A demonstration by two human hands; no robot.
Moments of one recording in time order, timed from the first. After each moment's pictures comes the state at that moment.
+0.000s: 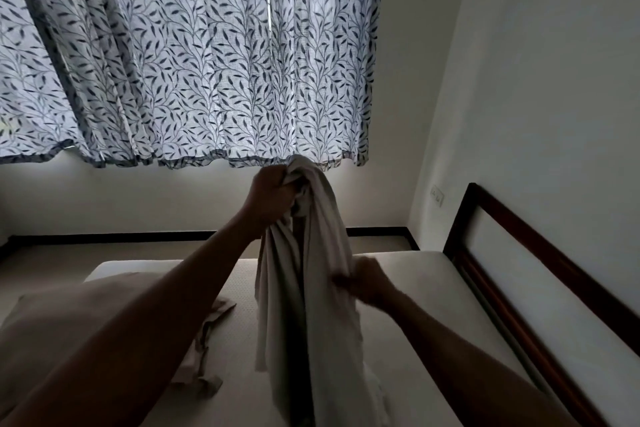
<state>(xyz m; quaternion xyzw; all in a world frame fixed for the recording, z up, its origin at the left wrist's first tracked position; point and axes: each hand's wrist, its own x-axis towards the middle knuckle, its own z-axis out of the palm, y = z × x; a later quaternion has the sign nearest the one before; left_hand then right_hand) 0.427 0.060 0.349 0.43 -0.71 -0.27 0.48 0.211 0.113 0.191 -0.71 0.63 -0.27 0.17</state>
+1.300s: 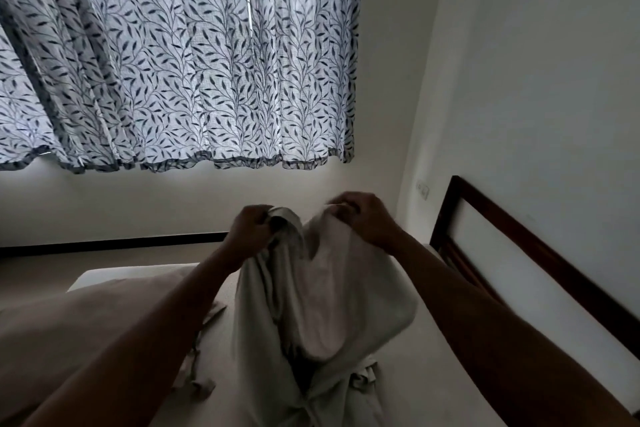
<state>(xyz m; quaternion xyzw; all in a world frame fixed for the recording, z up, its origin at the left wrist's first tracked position) 0.456 0.045 0.272 0.44 -0.72 -0.32 0.43 0.197 0.103 0.302 -0.71 0.55 -0.41 0.16</state>
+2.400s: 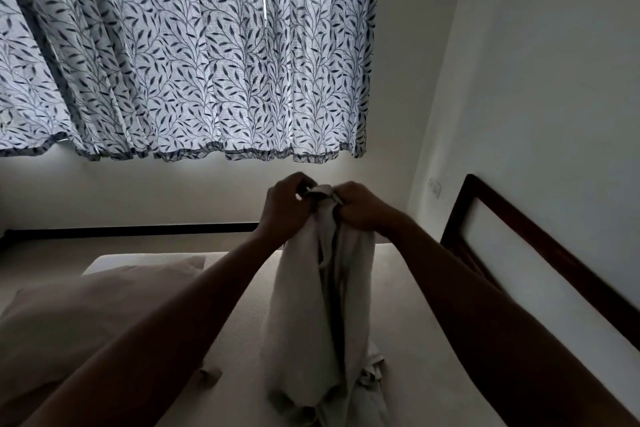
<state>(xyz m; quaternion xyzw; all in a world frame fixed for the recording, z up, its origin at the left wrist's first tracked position) 0.406 0.056 0.302 0.42 -0.74 -0.20 0.47 0.225 0.086 0.329 -0.79 0.52 -0.26 0.17</state>
